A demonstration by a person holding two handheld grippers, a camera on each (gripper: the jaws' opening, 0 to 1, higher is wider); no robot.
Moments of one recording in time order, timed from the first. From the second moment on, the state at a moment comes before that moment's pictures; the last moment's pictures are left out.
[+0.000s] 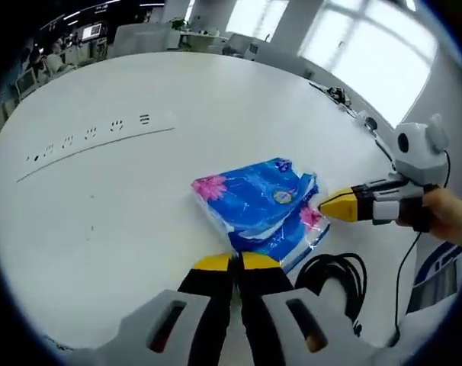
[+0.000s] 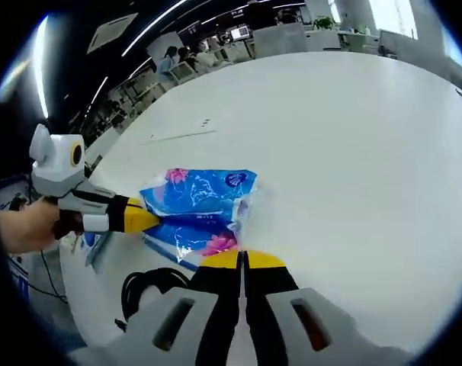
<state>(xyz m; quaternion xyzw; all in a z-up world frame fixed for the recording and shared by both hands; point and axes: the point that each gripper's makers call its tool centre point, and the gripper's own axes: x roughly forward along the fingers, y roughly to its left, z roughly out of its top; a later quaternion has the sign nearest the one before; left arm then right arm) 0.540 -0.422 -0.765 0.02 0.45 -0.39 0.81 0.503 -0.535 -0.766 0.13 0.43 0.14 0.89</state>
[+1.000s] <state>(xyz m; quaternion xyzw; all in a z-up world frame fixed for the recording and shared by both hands) 0.546 -0.430 -0.742 0.00 0.37 -0.37 0.85 0.503 -0.536 -0.756 0.12 0.41 0.13 0.89</state>
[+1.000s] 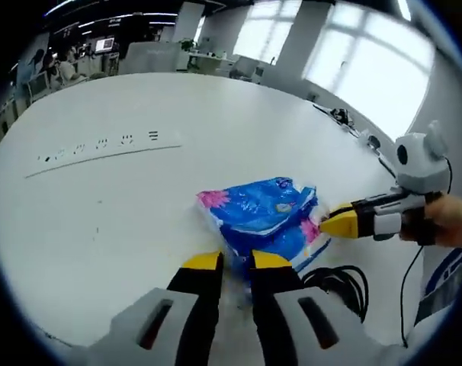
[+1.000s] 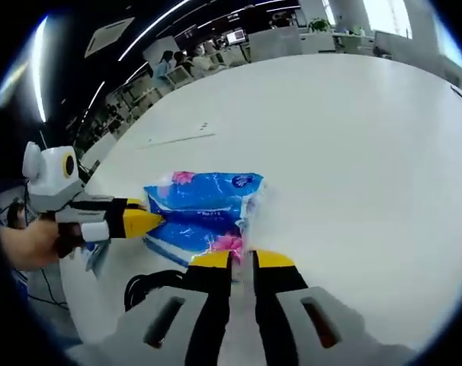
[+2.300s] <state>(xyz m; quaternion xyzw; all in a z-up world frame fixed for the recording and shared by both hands) 0.475 -0.321 -0.647 -0.06 0.30 -0.31 0.90 0.384 -0.634 -0.570 0.01 0.25 0.09 0.96</state>
